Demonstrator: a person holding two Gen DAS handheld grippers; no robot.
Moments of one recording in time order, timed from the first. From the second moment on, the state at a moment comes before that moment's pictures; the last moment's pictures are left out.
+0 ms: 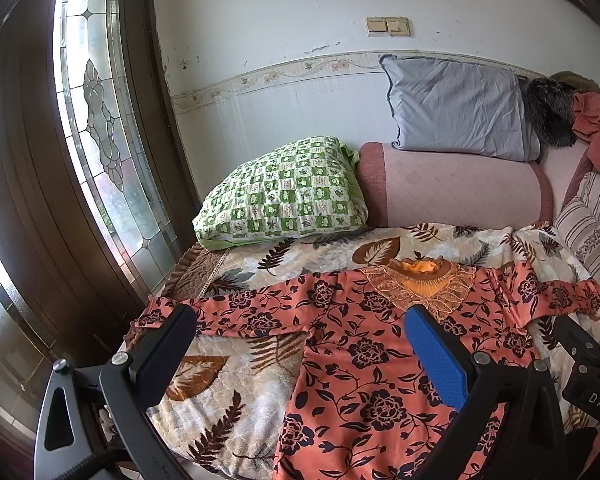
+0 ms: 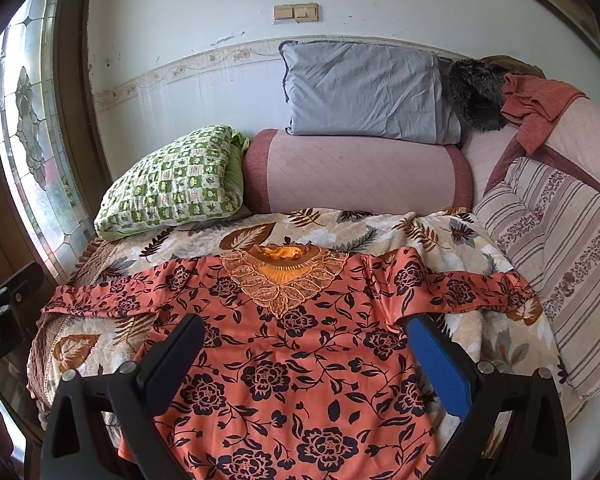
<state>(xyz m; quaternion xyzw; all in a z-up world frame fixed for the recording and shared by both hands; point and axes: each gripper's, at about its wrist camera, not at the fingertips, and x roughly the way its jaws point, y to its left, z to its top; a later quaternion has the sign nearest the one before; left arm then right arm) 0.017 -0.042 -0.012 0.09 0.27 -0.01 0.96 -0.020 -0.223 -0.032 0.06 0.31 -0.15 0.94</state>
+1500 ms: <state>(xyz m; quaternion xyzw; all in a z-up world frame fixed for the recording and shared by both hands) 0.259 -0.130 -0.231 0.01 0.44 -0.01 0.90 -0.035 -0.749 -0.296 0.62 0.16 -0.32 0.70</state>
